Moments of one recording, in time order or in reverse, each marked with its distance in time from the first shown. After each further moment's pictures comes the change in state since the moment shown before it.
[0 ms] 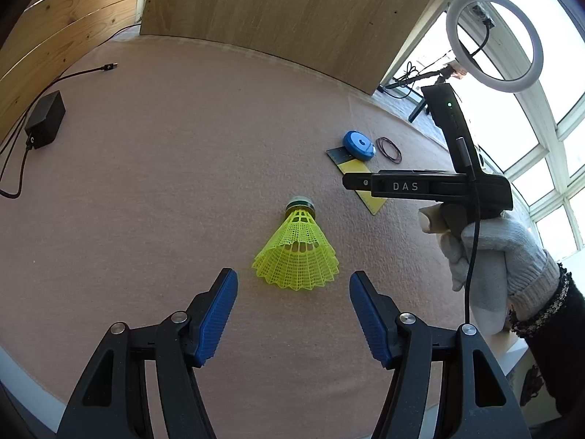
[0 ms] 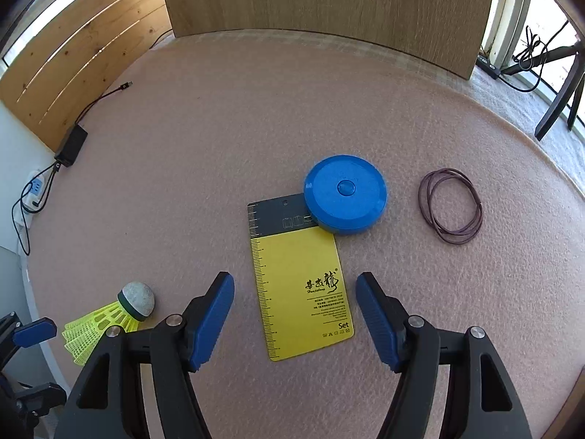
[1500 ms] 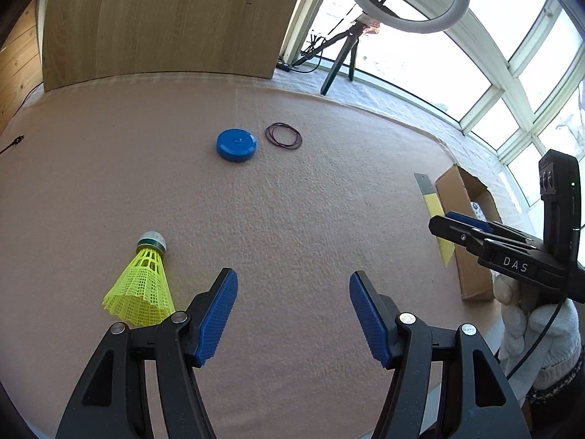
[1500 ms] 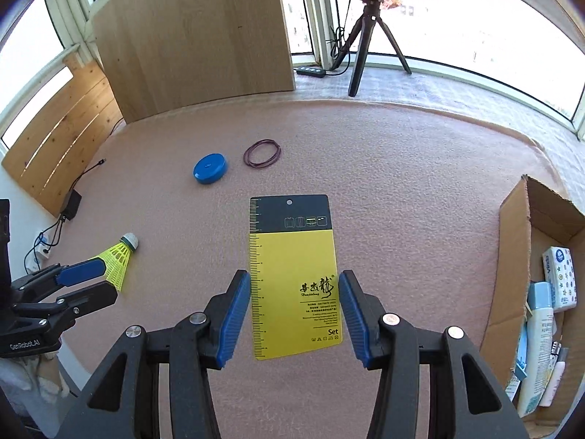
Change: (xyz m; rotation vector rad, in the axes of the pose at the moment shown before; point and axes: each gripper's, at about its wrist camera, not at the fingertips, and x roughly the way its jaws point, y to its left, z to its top) left arm 0.032 -0.132 0.017 0.247 0.047 -0.109; right arm -0.153 -0.096 -0.153 0.338 -0.241 -0.118
